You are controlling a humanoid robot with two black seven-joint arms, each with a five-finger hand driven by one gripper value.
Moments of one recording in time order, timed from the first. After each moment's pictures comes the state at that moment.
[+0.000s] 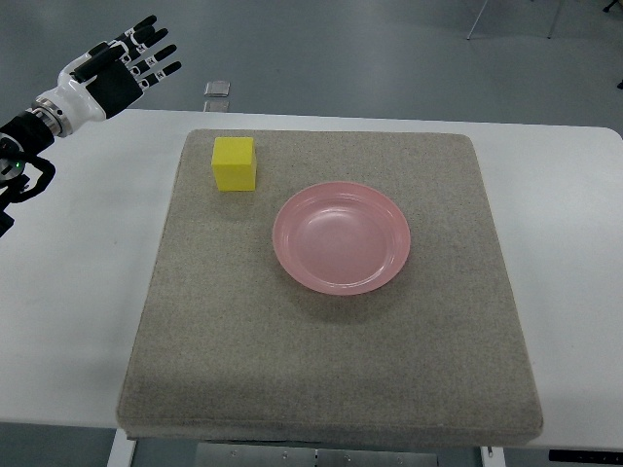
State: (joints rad) left arm -0.97 0.45 -0.60 -0.49 -0.32 -0.56 0.09; right arm 0.00 0.00 -0.10 0.16 -0.06 -0.08 0.01
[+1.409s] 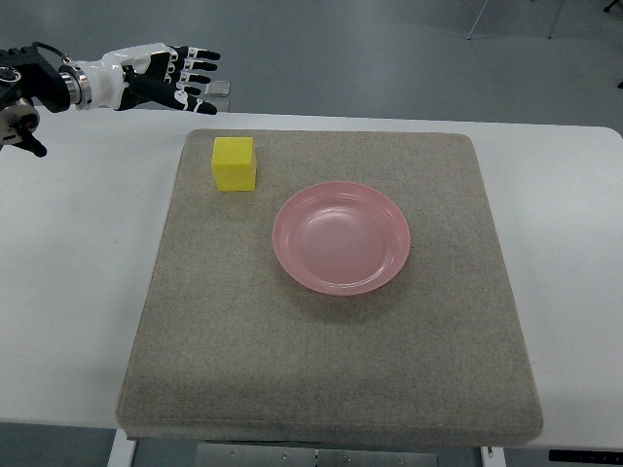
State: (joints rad) left arm -1.12 0.47 -0.58 -0.61 0.81 -0.57 -0.01; right arm 0.00 0.00 -0.10 0.16 -0.06 -0.08 0.01
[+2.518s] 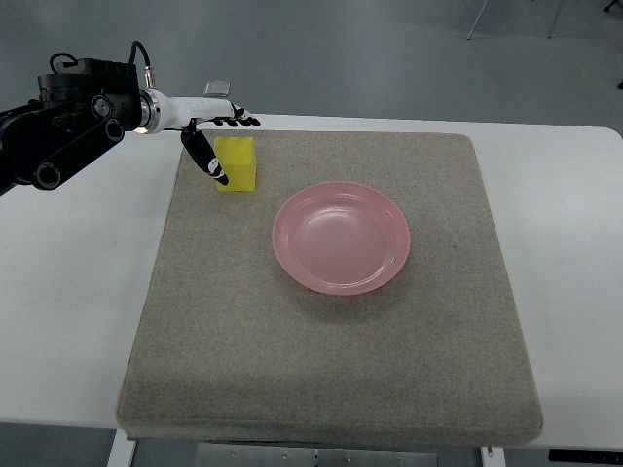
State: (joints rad) left arm -1.19 0.39 -0.31 -0.74 1.36 -0.41 -0.06; right arm 0.00 0.00 -0.10 0.16 -0.06 -0.08 0.01
